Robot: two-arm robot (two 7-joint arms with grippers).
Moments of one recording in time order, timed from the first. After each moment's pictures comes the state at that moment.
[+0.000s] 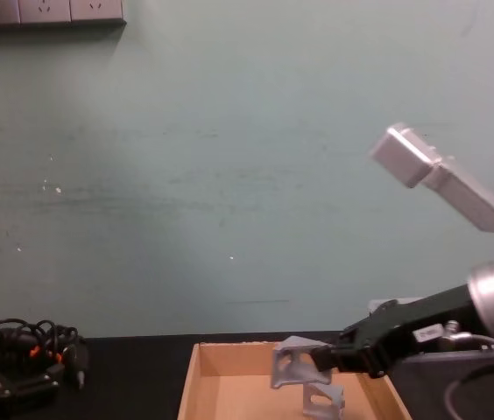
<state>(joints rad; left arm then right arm) -0.20 0.60 0.45 -1.41 -0.25 -0.12 0.03 0.75 0.43 -0.72 -1.11 0.31 0.25 0.74</state>
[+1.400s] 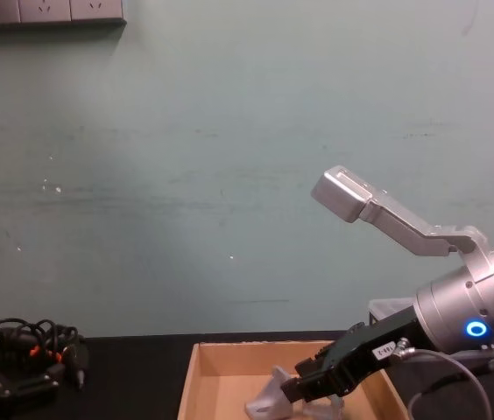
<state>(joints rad) -0.20 0.60 0.45 -1.41 -0.25 -0.12 0.03 0.88 0.26 -0.76 -0.80 0.20 0.24 0.76</state>
